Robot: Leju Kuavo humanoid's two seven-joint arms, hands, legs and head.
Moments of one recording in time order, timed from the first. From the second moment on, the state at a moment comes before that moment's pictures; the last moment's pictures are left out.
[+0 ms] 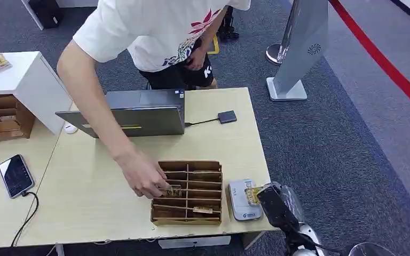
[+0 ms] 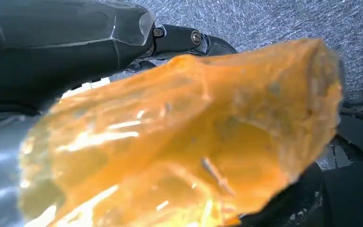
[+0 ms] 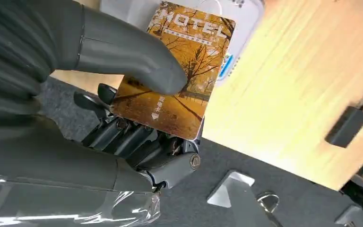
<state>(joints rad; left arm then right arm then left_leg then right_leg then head) -0.01 -0.15 0.35 -0.21 -0.66 0.20 0.09 0.09 -0.10 0.27 -1.44 0.48 -0.23 0.01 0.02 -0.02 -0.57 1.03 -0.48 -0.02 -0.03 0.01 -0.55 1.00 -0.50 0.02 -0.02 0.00</state>
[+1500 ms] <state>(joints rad) -0.01 -0.15 0.37 -0.21 -0.69 0.18 0.10 -0.04 -0.07 0.28 -1.24 0.53 -0.18 0.03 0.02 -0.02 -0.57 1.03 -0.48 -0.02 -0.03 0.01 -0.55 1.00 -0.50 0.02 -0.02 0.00</state>
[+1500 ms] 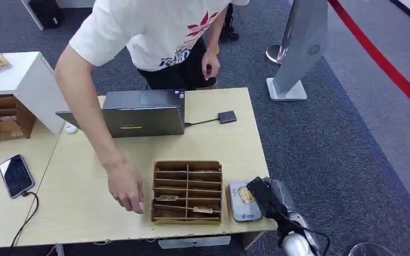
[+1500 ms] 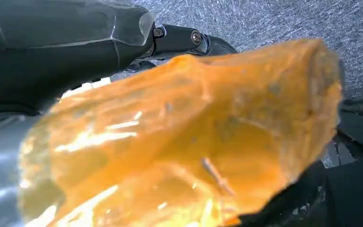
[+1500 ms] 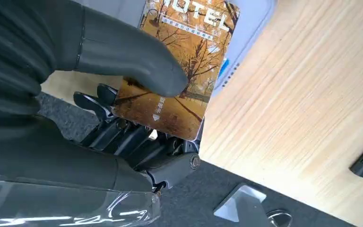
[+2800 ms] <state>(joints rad) -0.01 -0.15 0.37 -0.21 -0.70 0.18 0.10 -0.12 -0.04 0.24 -1.11 0.57 -0.13 0.03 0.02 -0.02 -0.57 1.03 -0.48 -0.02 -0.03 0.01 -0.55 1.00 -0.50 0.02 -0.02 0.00</state>
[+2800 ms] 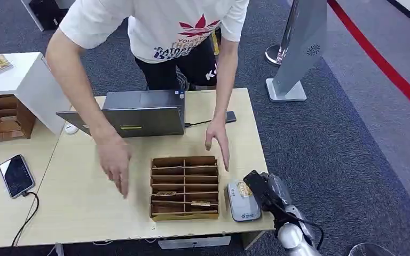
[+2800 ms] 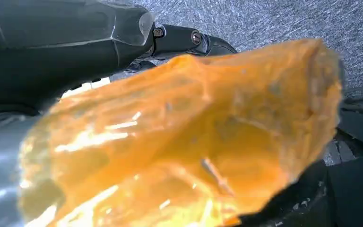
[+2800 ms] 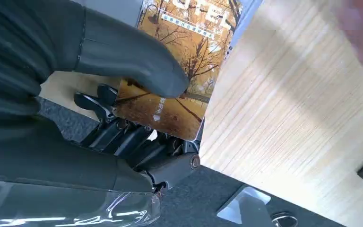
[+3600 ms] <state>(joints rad) -0.01 -0.15 0.40 -0.21 -0.70 0.18 0.10 -0.11 -0.04 0.22 -1.11 0.57 -0.11 0.04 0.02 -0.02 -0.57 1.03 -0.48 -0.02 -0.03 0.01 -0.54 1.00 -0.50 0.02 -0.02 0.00</state>
